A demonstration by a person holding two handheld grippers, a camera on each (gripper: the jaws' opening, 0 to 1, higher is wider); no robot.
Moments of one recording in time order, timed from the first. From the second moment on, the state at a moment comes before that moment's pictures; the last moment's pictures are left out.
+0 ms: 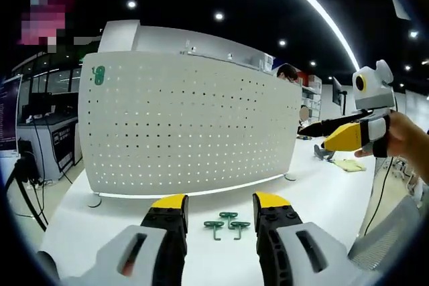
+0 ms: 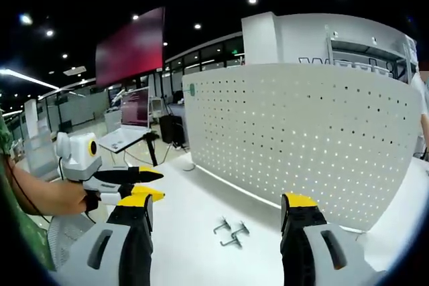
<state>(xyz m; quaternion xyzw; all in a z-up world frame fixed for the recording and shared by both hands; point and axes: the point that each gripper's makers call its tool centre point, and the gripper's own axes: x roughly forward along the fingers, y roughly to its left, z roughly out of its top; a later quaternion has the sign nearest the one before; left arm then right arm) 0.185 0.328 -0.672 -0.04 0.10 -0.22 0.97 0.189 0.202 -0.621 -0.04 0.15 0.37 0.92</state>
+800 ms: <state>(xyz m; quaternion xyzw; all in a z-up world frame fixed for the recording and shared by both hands) 0.184 0.323 -0.686 -0.04 0.11 -0.23 0.97 0.207 0.194 -0.665 -0.05 0.19 0.36 0.91</state>
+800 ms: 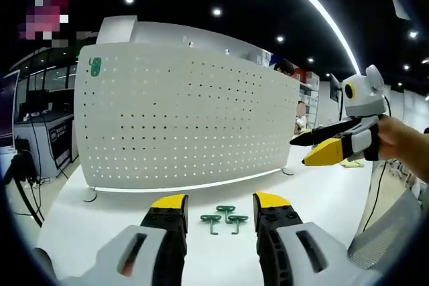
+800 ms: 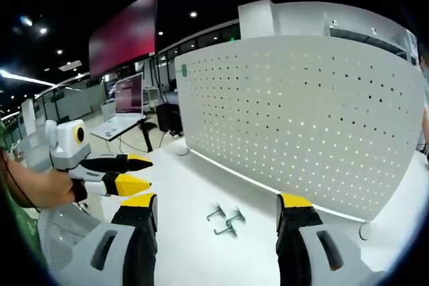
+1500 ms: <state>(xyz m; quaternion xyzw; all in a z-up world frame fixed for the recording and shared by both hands) 0.182 0.320 -0.700 -0.03 0.13 -0.24 0.96 0.233 0.191 -0.708 -0.06 0.24 0.36 0.90</state>
